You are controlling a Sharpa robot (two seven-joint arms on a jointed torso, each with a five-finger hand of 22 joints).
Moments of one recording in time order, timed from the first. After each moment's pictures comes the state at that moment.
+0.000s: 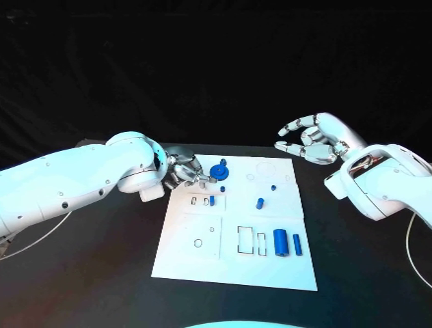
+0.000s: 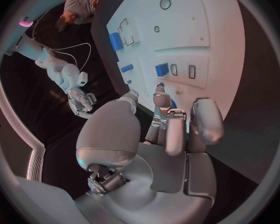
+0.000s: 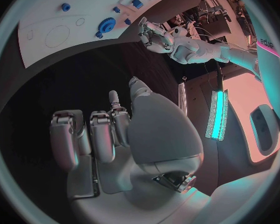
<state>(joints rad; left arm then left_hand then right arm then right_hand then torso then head) 1.30 -0.75 -0.02 1.44 -0.94 0.14 -0.39 1.12 -0.05 0.14 0.29 0.06 0.84 0.10 0.62 0.49 1.19 0.02 1.03 0.89 1.47 -0.04 1.53 1.31 0.10 1.42 0.04 1.33 1.09 1.32 -0.96 -0.11 1.67 -1.04 -0.60 0.03 1.38 -0.07 0.08 0.29 0.23 0.86 0.16 0.22 0.39 1.43 0.09 1.42 1.31 1.47 0.01 1.55 1.31 0.01 1.47 0.11 1.51 1.31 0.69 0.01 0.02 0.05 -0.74</state>
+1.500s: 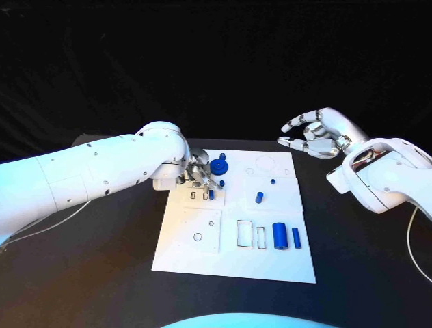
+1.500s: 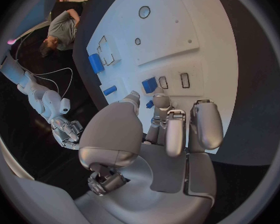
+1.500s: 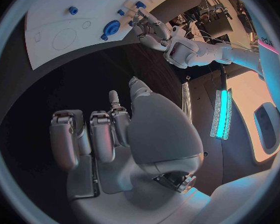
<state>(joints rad) 1.33 -0.55 -0.07 1.28 -1.08 0.36 -0.51 1.16 0.00 0.09 0.29 0.06 0.81 0.09 0.67 0.58 1.17 0.02 1.06 0.90 1.47 -0.05 1.56 1.31 0.08 1.43 0.04 1.37 1.16 1.32 -0.96 -0.11 1.65 -1.02 -0.58 0.01 1.38 -0.07 0.08 0.28 0.24 0.86 0.16 0.22 0.39 1.43 0.08 1.41 1.31 1.47 0.01 1.55 1.31 0.01 1.47 0.11 1.51 1.31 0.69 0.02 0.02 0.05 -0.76</state>
